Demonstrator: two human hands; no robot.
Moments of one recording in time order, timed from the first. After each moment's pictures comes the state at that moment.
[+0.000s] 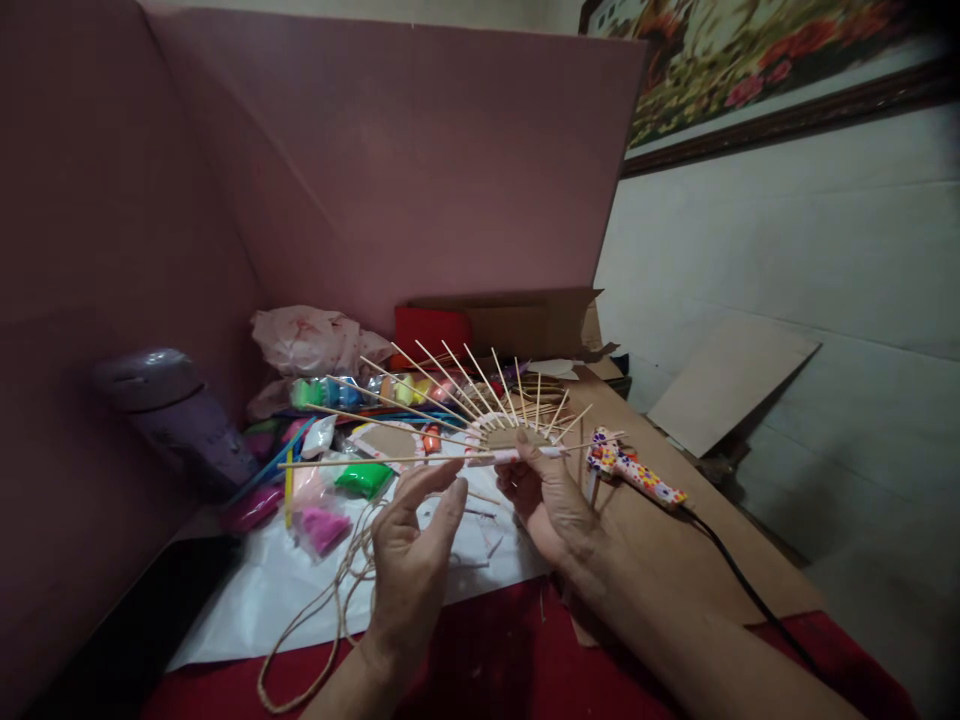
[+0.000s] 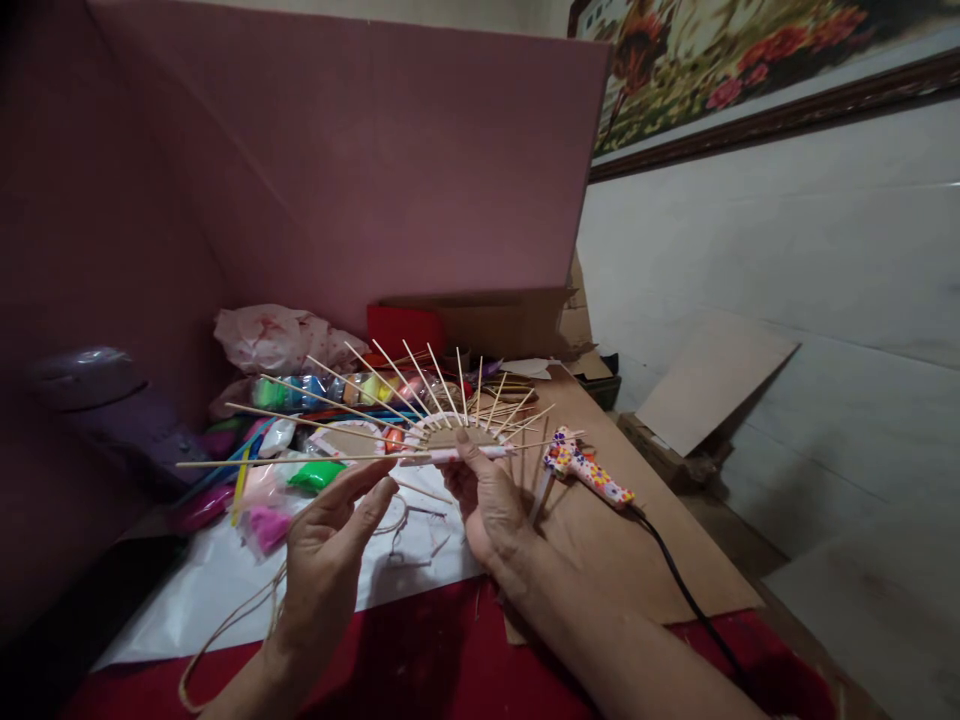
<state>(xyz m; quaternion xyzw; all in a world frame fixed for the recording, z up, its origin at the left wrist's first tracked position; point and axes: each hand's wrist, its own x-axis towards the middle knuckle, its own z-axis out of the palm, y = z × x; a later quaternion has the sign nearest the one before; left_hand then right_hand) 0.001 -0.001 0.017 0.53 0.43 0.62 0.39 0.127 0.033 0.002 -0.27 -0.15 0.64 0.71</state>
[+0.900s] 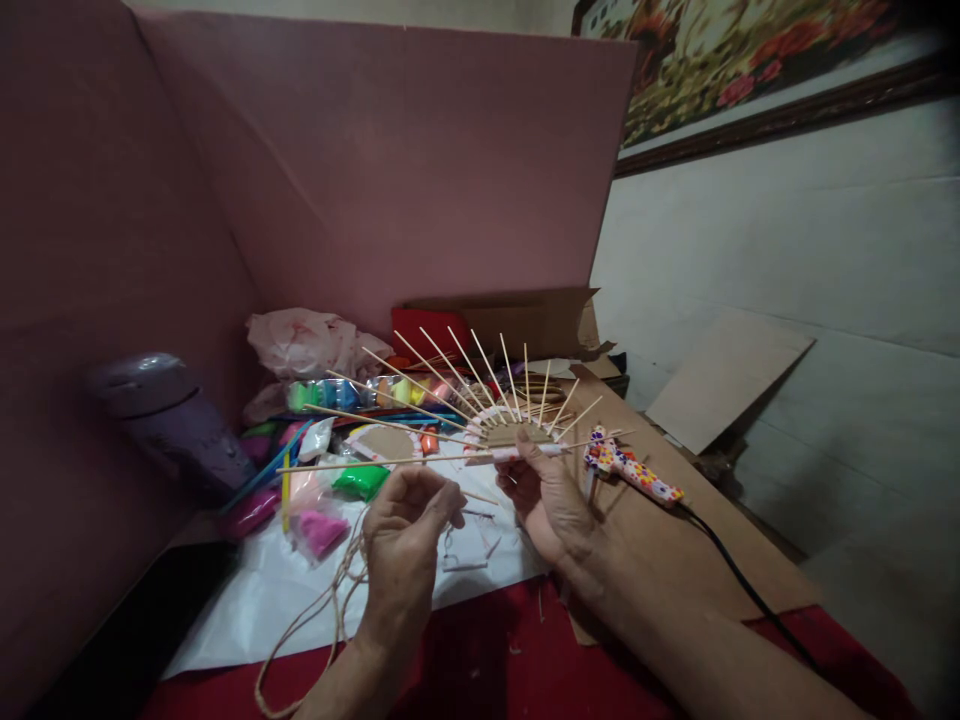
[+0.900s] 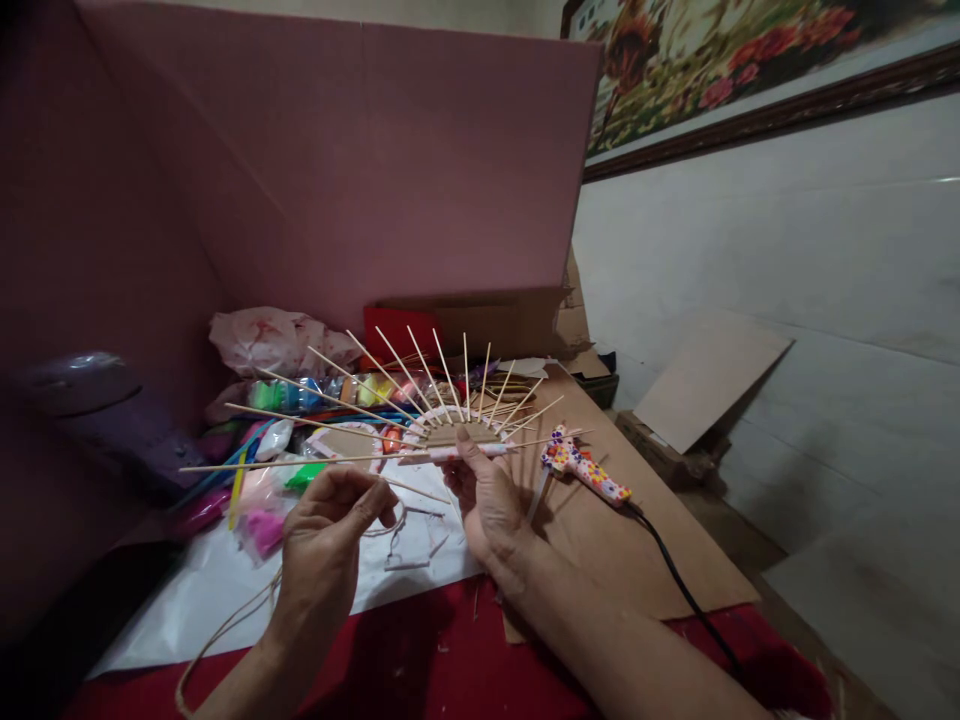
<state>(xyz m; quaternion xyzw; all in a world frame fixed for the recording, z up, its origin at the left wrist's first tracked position) 0.000 0.008 0.010 0.51 0.36 0.64 0.45 0.129 0.036 -0.003 -0.28 -0.15 0.62 0.71</state>
